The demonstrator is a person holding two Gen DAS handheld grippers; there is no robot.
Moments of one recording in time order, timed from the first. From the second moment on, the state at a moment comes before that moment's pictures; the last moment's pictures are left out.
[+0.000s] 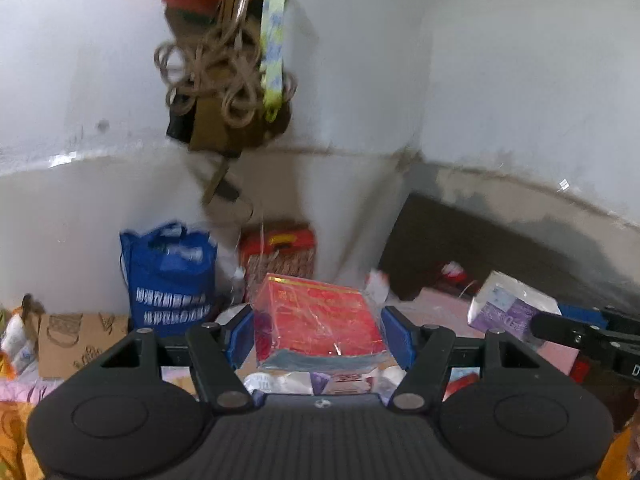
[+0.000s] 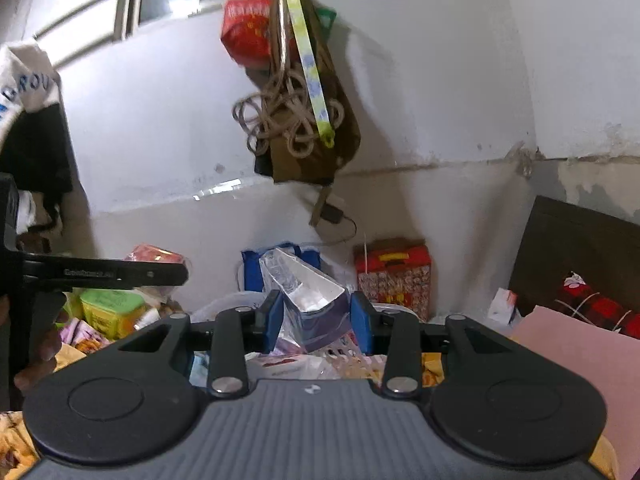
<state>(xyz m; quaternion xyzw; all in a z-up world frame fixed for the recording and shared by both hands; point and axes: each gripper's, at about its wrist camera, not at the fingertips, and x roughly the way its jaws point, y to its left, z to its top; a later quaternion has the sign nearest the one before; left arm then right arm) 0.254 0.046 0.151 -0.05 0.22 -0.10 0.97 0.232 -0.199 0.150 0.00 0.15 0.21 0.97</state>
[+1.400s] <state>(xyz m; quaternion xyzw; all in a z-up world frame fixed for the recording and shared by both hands) 0.147 0.037 -0.013 -0.01 0.26 -0.05 0.97 0.188 -0.186 0.003 0.06 0.27 0.21 0.94</state>
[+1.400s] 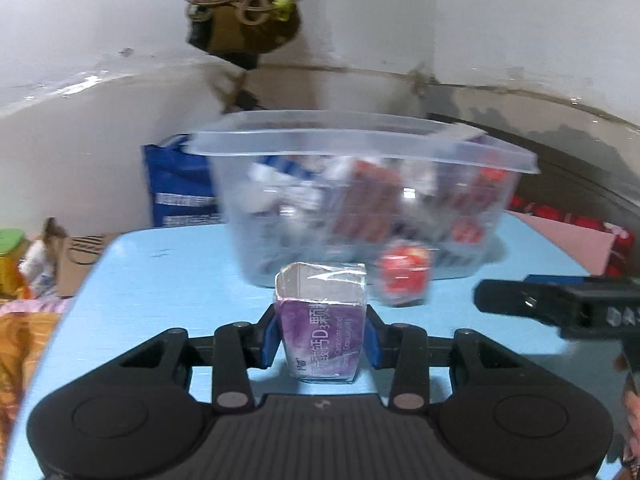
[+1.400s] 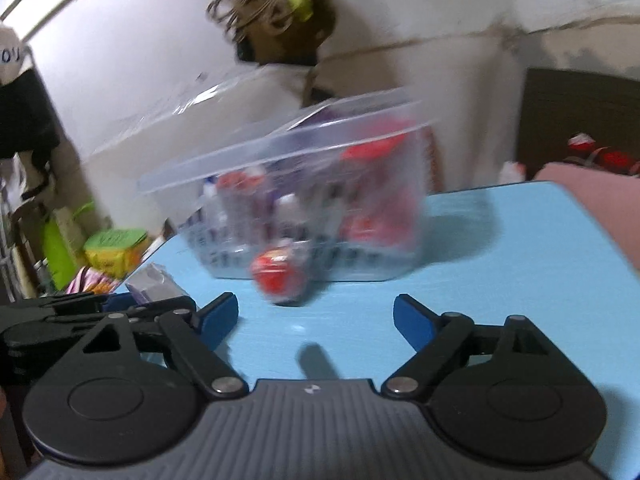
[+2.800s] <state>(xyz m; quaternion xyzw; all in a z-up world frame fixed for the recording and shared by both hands) 0.144 0.061 0.067 -0.06 0.18 -0.11 0.98 0.148 -0.194 0.085 0.05 0.14 0.22 0.96</state>
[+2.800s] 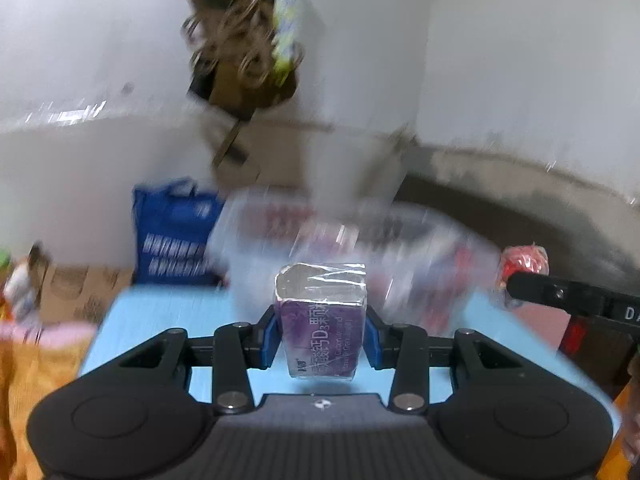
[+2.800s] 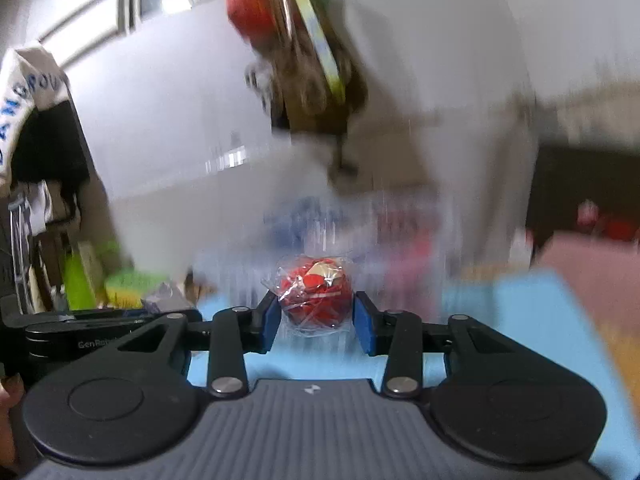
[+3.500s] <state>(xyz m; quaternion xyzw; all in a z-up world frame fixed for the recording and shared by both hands) 0.214 0.043 0.111 0.00 0.18 -0.06 0.98 0.234 -0.181 0.131 -0.03 0.17 0.19 0.97</state>
